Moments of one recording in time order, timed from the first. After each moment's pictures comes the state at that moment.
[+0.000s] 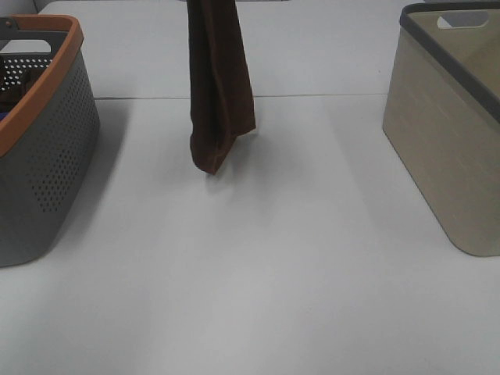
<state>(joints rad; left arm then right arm) -0.59 2.07 -2.40 0.21 1.01 -0.27 0.00 0.14 -0.50 0.15 1.04 -0.01</state>
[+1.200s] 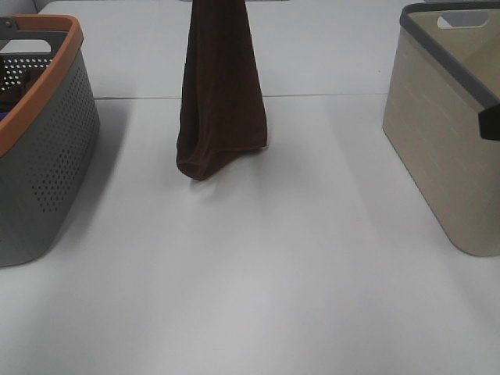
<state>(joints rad) -0.59 2.07 -2.40 0.10 1.04 -0.27 0.04 0.86 -0.69 0.46 0.65 -0.47</state>
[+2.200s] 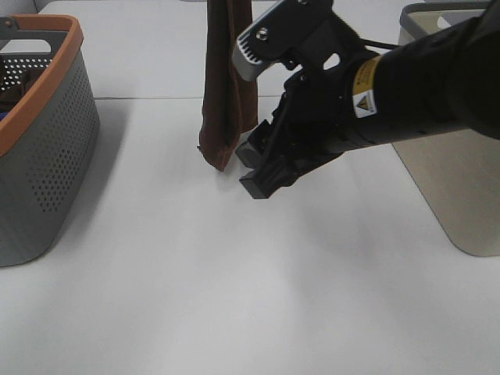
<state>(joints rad) -0.59 2.09 -2.40 0.09 0.91 -0.27 0.76 1.48 -0.87 -0.32 0.13 0.12</state>
